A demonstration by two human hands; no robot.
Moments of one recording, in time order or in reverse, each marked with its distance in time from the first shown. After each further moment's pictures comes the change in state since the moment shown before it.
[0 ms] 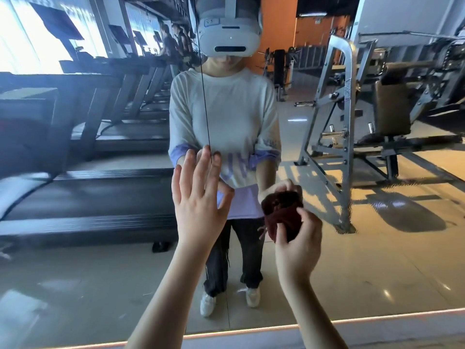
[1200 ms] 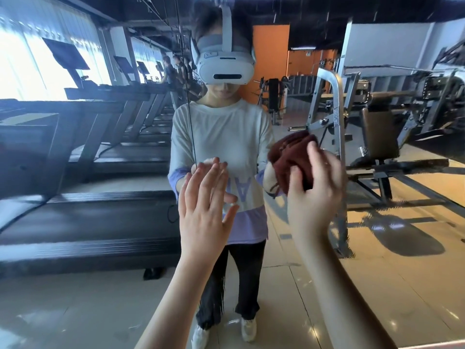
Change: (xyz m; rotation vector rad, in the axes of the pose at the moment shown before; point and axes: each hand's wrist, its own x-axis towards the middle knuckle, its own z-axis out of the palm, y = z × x) left_hand 0.029 0.028 -0.005 -0.094 -0.022 0.041; right_hand 0.137 -0.069 -0.028 0.101 0.311 -0.311
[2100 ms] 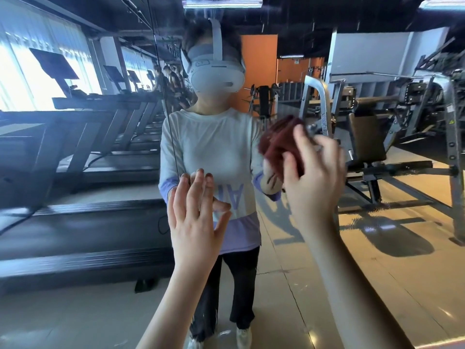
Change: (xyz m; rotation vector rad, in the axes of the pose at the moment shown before) left_hand 0.000 0.014 0.010 0.042 0.044 -0.058; right_hand 0.044 0.019 -0.007 -0.173 -0.011 -0.220
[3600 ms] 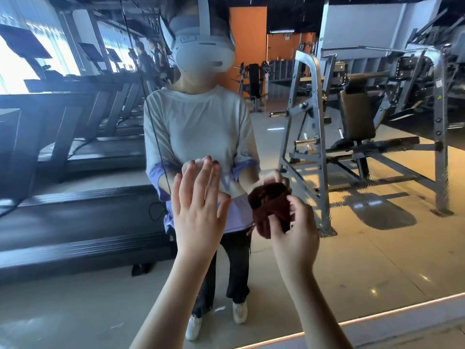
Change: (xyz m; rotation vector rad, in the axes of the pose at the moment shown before) left_hand -0.015 0.014 0.013 -0.017 -0.020 0.114; right_hand -0.138 0.009 -0.031 0.088 -0.357 0.466
